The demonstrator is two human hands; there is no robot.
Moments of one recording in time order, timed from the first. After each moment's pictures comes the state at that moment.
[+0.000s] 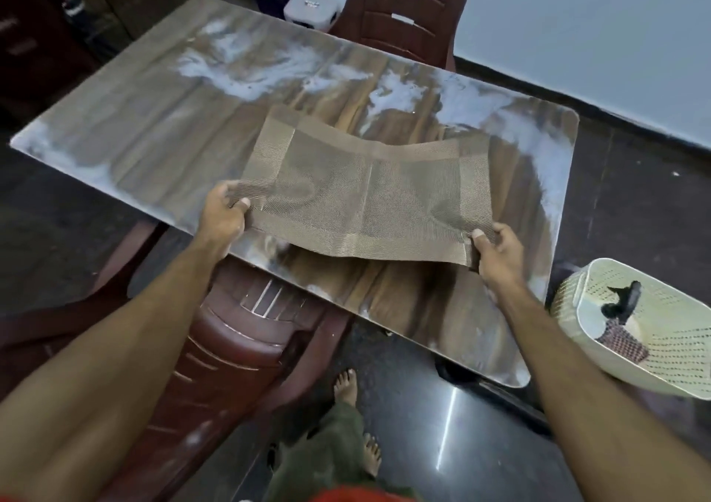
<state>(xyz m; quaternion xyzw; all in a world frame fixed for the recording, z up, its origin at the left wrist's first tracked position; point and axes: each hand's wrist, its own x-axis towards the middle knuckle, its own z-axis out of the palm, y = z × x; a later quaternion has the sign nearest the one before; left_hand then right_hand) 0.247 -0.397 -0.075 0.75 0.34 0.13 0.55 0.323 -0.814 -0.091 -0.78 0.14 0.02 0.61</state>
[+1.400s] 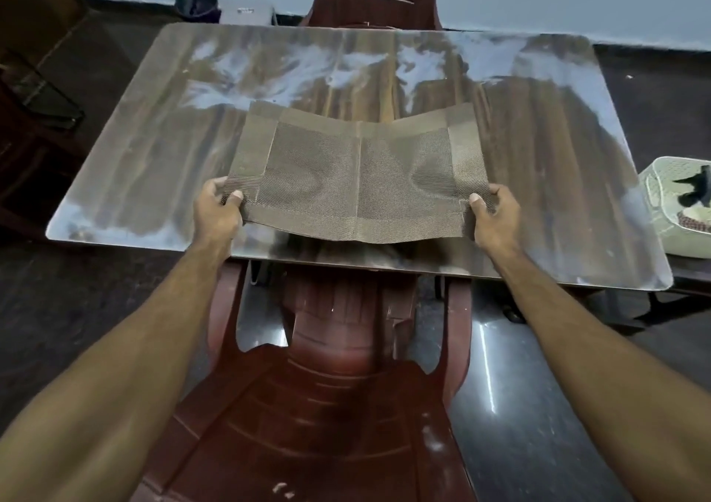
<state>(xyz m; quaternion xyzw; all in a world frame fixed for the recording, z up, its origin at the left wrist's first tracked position) 0.265 -0.157 -0.071 0.76 0.26 0.08 0.59 0.249 -0.574 -0.094 -0.82 0.19 -0.09 0.54</state>
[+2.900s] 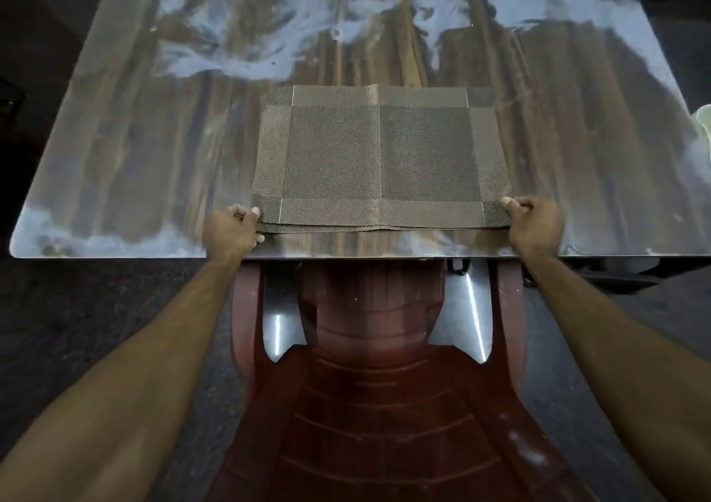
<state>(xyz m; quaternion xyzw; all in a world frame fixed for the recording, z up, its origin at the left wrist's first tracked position) 0.285 -0.096 -0.153 0.85 0.26 -0.06 0.46 0.246 -0.539 -0.163 -0.88 0.33 -0.08 0.34</state>
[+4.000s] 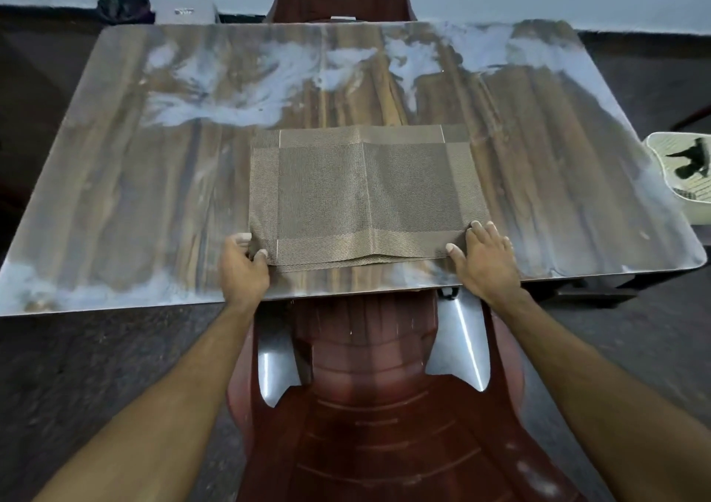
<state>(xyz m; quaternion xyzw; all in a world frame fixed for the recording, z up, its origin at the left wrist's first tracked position) 0.284 -0.118 -0.165 0.87 0.20 0.01 0.45 0.234 -0.498 -0.164 -0.99 0.12 0.06 0.07</state>
